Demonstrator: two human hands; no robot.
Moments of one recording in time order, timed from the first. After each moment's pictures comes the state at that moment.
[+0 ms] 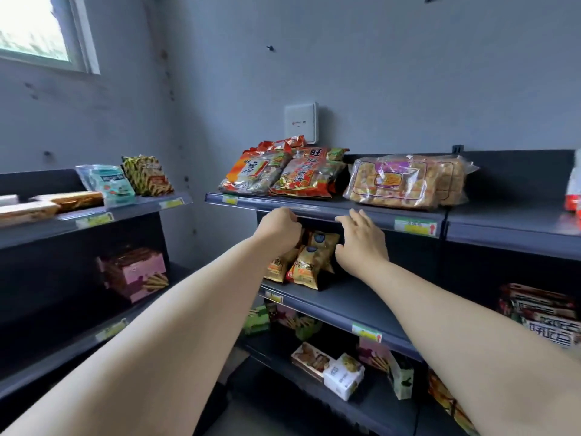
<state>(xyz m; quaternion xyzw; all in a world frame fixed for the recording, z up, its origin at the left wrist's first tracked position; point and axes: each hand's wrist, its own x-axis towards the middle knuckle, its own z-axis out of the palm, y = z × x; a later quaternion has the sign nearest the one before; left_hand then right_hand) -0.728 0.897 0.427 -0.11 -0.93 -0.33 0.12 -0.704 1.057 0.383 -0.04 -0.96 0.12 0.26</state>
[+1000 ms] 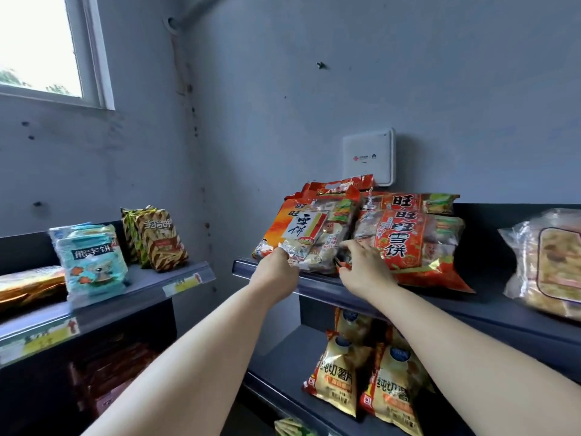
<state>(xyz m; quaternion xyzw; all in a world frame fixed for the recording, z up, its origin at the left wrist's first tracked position) -1.118 0.784 0.450 -0.05 -0.94 -0.29 0.14 -1.096 0.953 0.441 0.00 -0.94 0.23 0.24</state>
